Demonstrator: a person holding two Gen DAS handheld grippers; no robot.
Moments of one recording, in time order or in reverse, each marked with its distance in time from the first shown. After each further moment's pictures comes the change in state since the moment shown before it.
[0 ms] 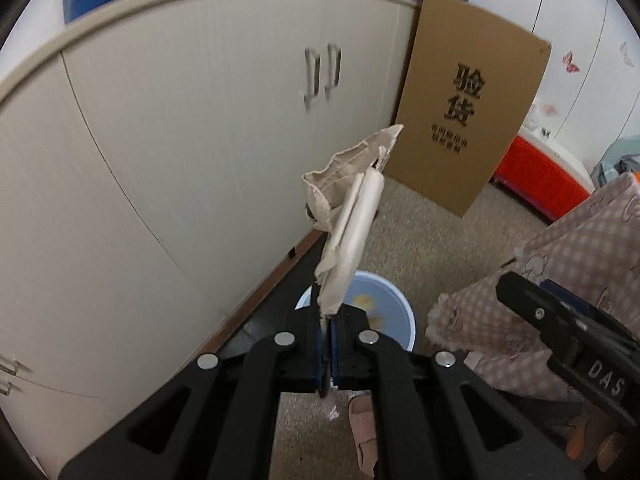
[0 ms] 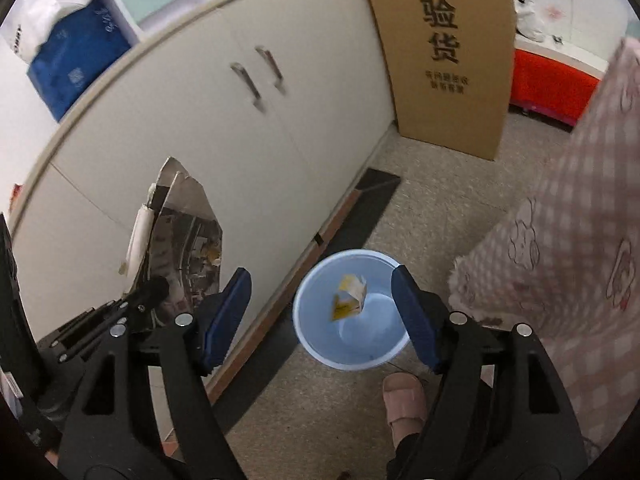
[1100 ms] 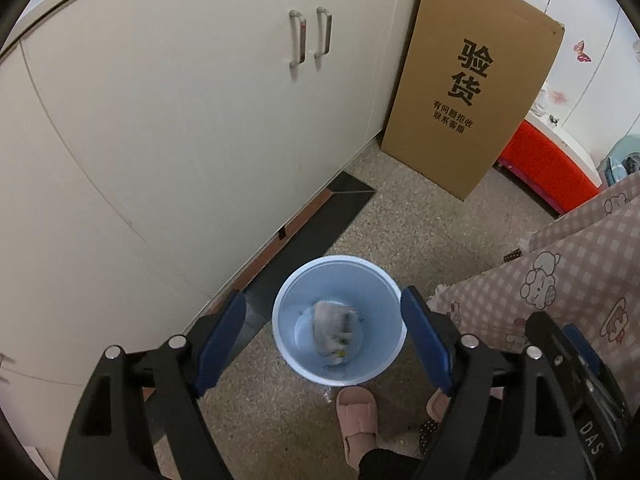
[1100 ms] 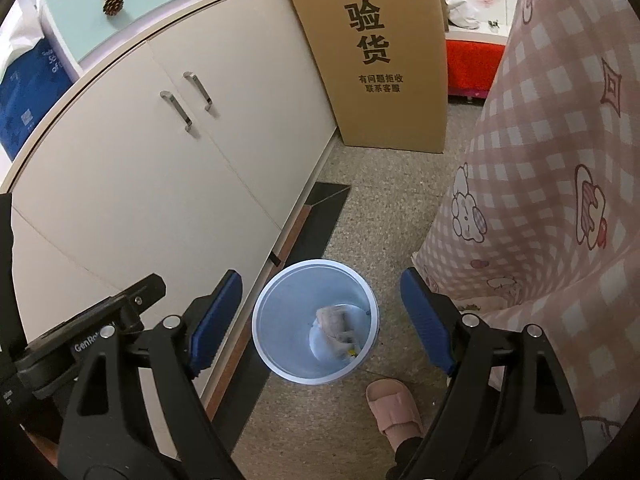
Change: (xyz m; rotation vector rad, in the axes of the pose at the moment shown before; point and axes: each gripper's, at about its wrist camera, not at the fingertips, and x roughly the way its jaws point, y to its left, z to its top) left arm 0.040 -0.019 -0.010 -0.016 0.066 0.008; right arm 0.002 -0.046 -0.025 0.140 -0.099 -0.130
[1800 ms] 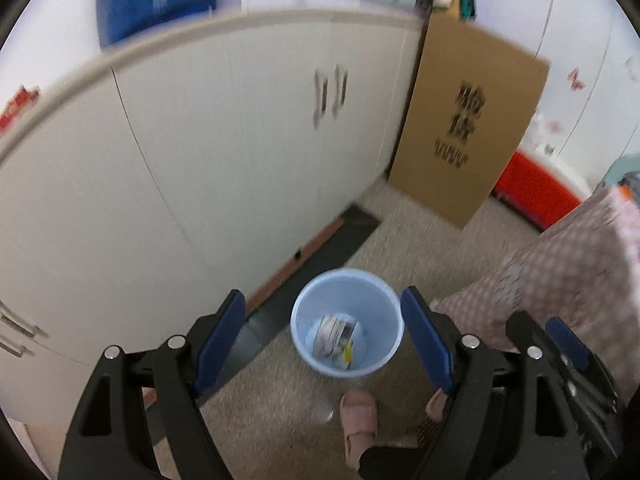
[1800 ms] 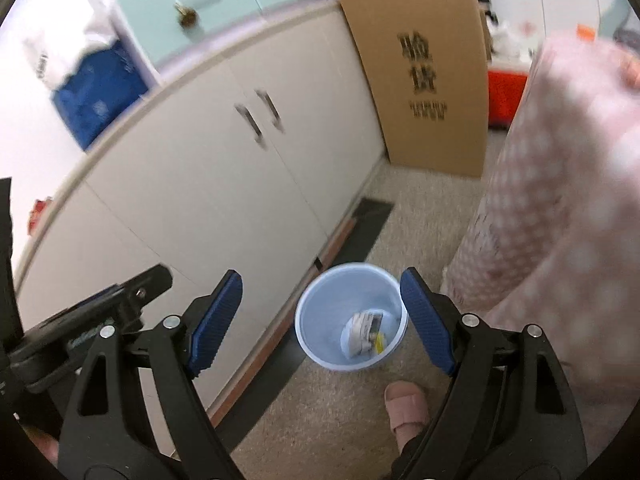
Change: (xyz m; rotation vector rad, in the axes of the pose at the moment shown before) left arm -0.124 0.008 -0.026 -0.031 -0.175 0.012; right arm -0.098 0.025 -0.005 -0.102 -0.092 0.157
